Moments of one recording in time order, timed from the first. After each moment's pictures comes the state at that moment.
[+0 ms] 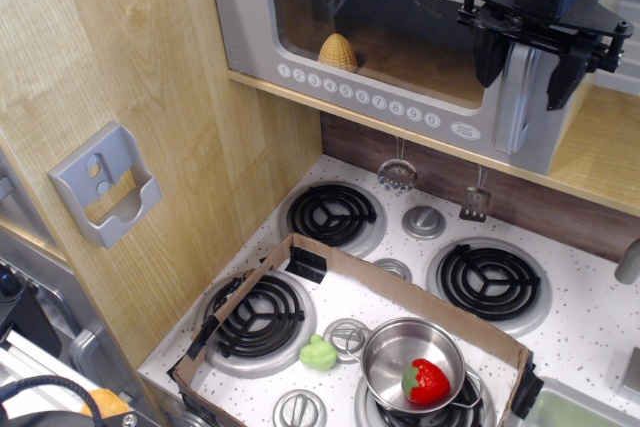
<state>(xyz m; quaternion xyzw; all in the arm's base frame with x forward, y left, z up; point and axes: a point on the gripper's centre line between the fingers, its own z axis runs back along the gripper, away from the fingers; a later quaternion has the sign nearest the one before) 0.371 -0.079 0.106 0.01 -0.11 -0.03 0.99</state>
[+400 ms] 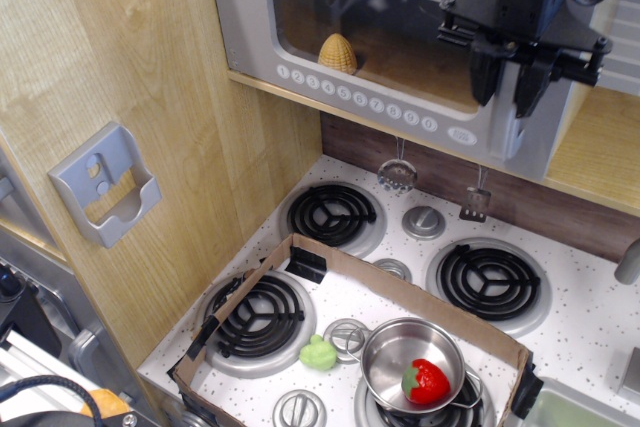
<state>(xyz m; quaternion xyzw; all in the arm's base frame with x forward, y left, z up) 0.356 -0.073 0.095 0.02 -0.12 0.00 0.99</state>
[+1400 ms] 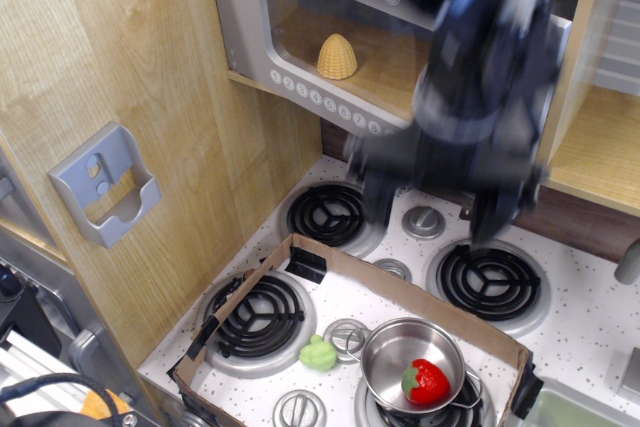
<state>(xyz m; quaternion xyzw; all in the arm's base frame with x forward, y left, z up) 0.235 -0.085 0.071 0.03 -0.15 0.18 0.97</state>
